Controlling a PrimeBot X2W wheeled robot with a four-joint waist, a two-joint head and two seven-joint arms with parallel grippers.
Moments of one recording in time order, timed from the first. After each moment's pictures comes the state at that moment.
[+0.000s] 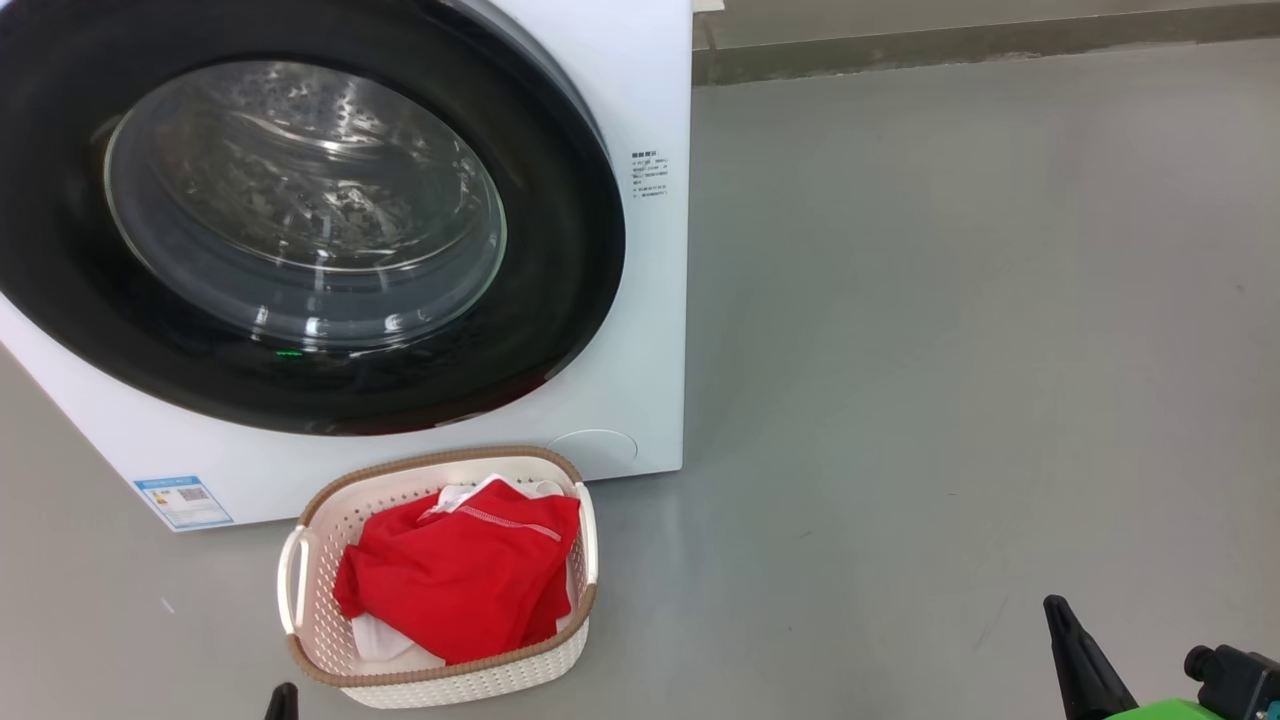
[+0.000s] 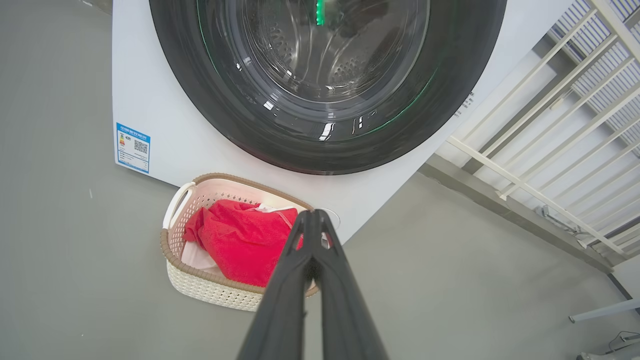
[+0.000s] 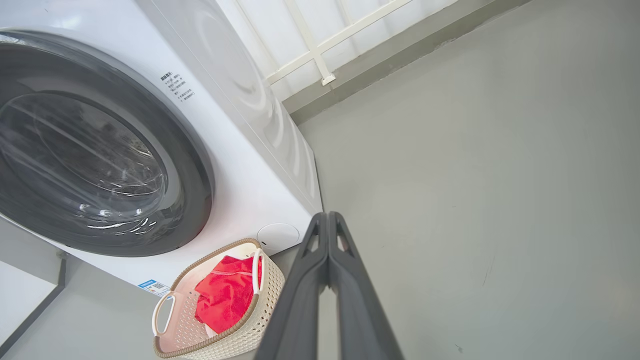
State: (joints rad) left arm 0.16 0.02 0.12 0.23 -0.58 -0.12 -0.15; right arm 0.10 -0.09 -0.03 0.35 0.70 0.13 -0.17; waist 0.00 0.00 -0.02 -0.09
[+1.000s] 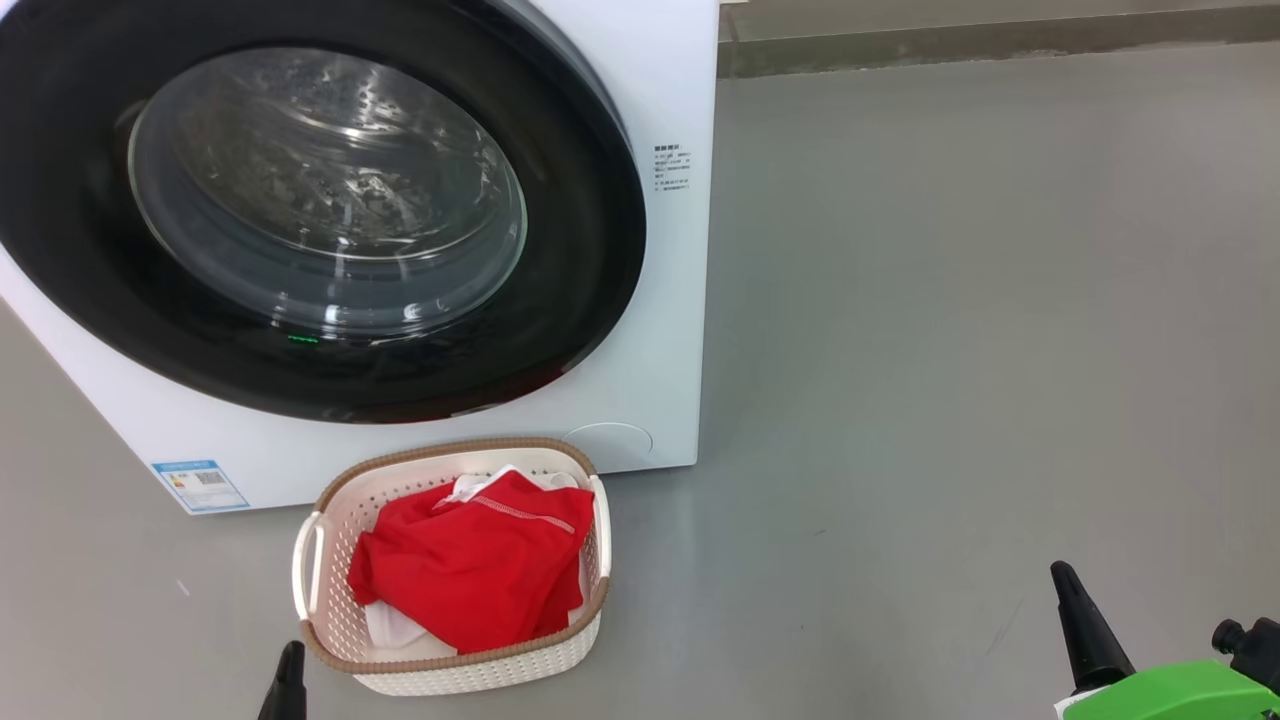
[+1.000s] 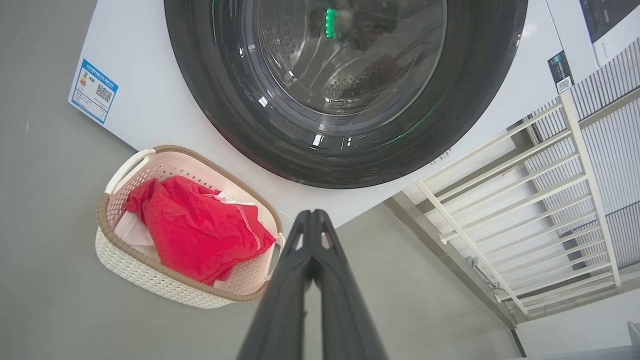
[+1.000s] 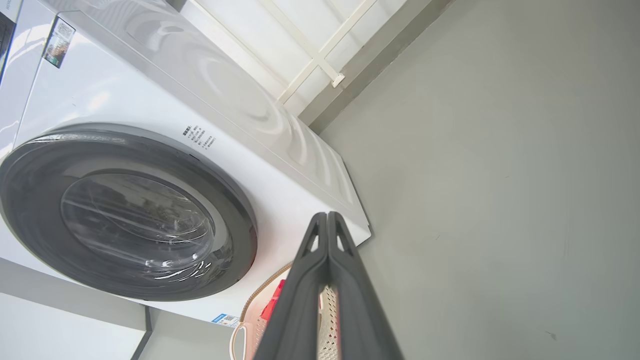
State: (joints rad) left arm 0.08 0.02 0.11 0.24 -0.91 -0.12 -0.07; right arm 0.05 -0.08 -0.06 0.32 0.99 0.13 -0.08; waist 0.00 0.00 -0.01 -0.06
